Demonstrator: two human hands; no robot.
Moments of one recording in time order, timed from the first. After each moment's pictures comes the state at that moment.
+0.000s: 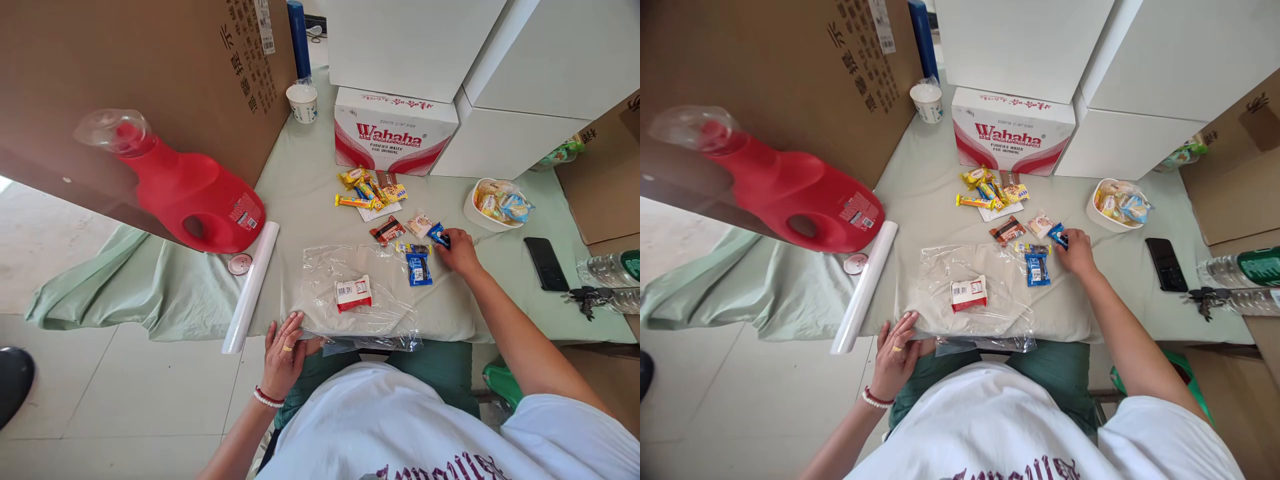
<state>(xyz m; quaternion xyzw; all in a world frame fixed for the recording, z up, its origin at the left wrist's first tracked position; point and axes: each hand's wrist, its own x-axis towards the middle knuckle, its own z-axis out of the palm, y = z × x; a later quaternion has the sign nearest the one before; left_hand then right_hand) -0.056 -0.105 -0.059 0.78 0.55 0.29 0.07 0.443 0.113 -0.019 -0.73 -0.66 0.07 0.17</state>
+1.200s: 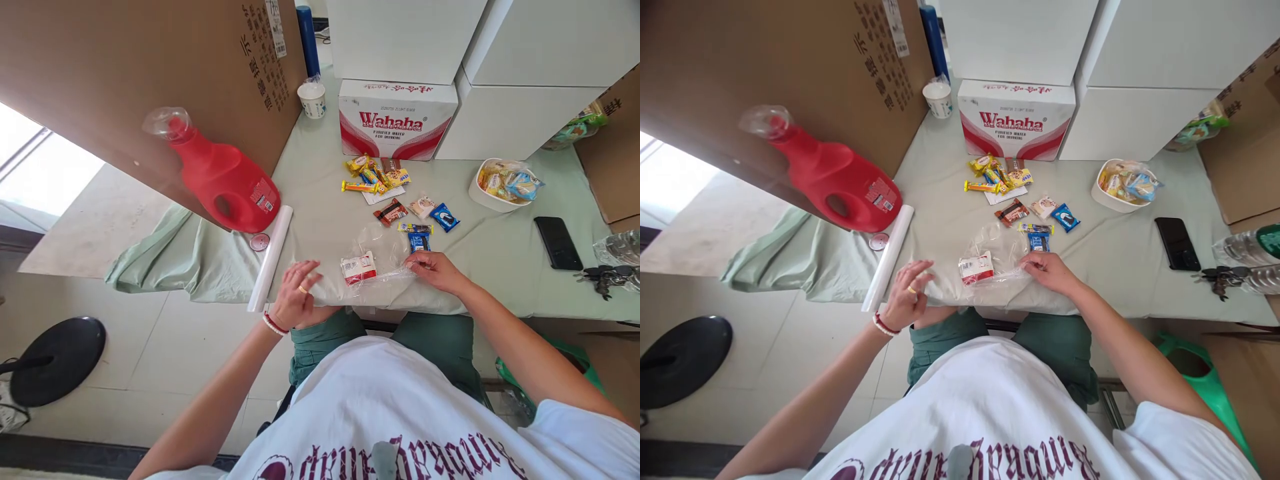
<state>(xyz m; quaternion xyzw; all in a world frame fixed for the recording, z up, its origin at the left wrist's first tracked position) -0.053 -0.038 0.007 0.84 0.46 0.28 0.10 0.359 0.013 0.023 -0.49 -0.72 0.42 0.25</state>
